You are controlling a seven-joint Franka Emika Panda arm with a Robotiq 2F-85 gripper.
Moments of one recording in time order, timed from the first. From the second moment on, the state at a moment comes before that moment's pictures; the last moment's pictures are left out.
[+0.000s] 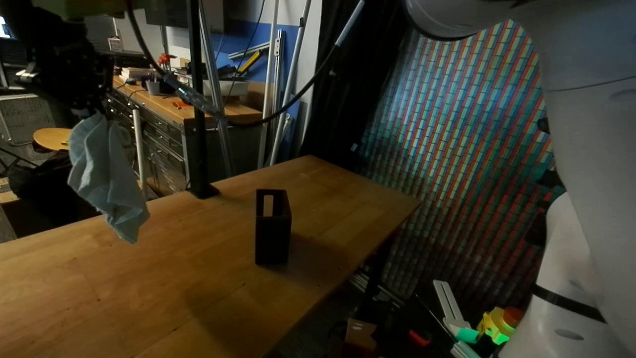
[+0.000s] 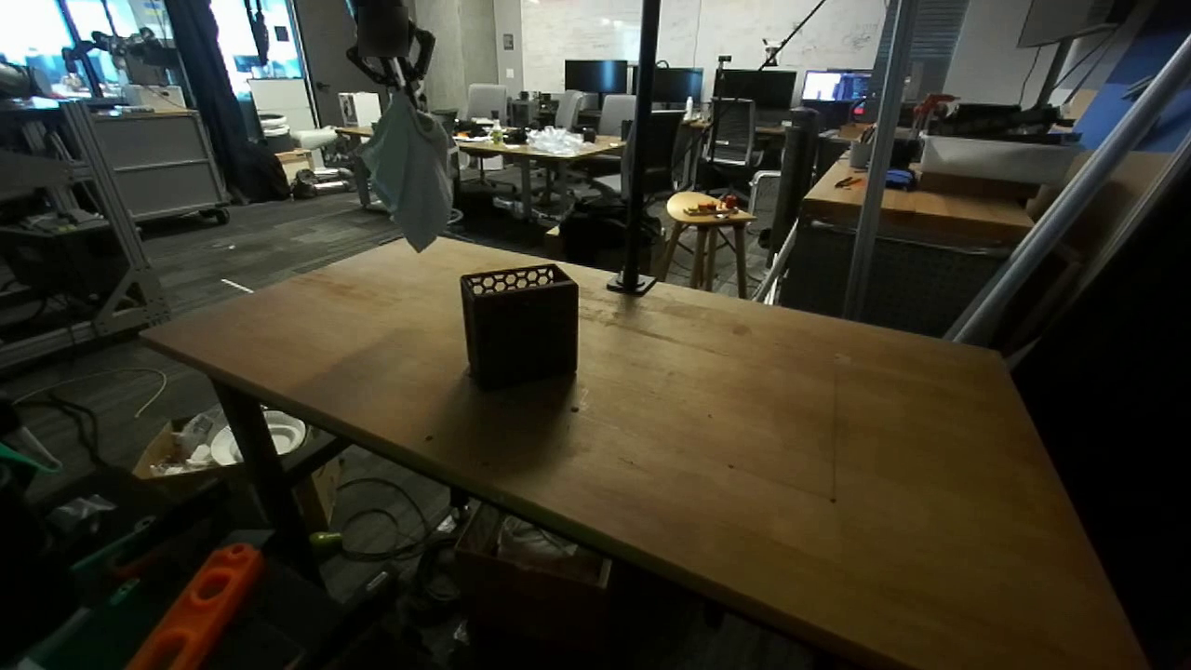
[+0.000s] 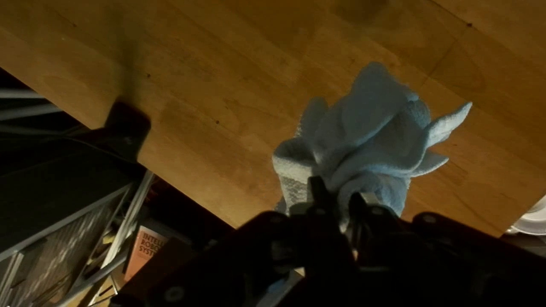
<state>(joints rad) 0.34 0.55 0.18 -1.13 -0.35 1.65 -0.04</state>
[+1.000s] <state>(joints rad) 0.31 0.62 0.24 -1.24 -0.14 1.86 -0.24</state>
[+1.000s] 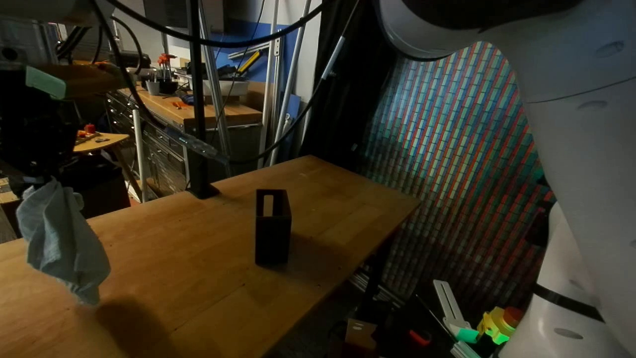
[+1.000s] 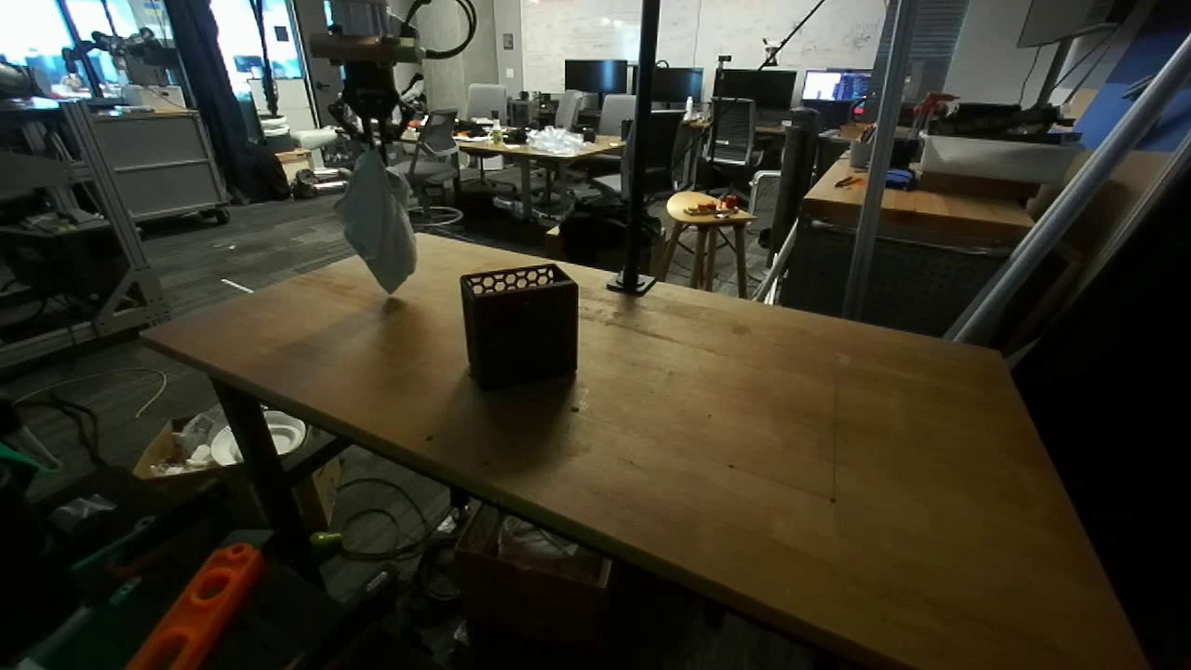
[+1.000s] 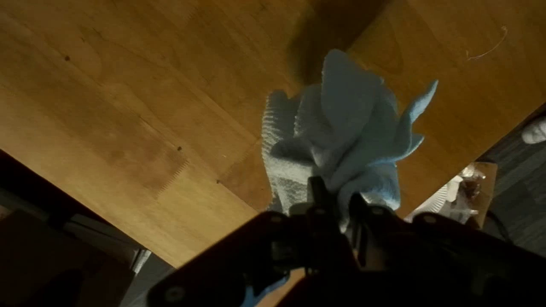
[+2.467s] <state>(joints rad) 0.24 0.63 0.30 -1.35 0.17 2.00 -0.51</state>
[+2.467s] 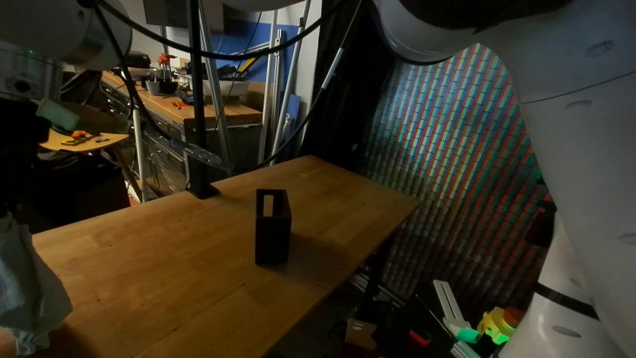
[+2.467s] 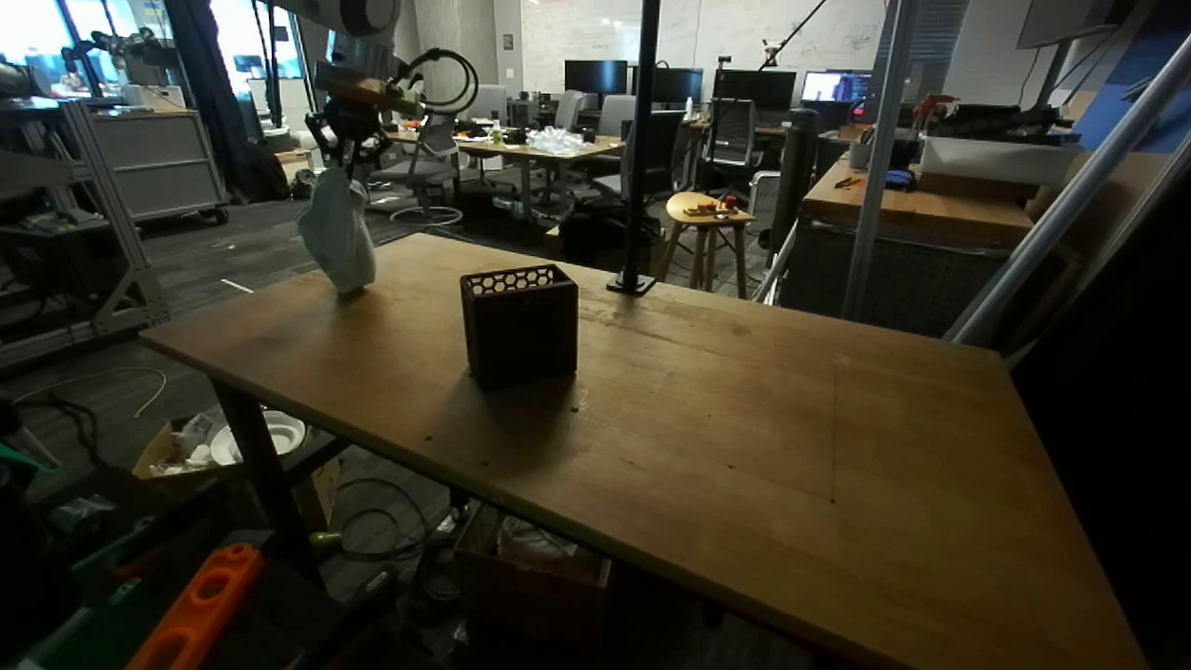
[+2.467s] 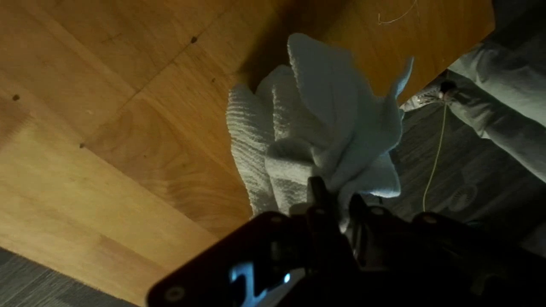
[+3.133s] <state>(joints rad) 0.13 0.67 0.34 -1.51 0.32 2.10 -0.68</state>
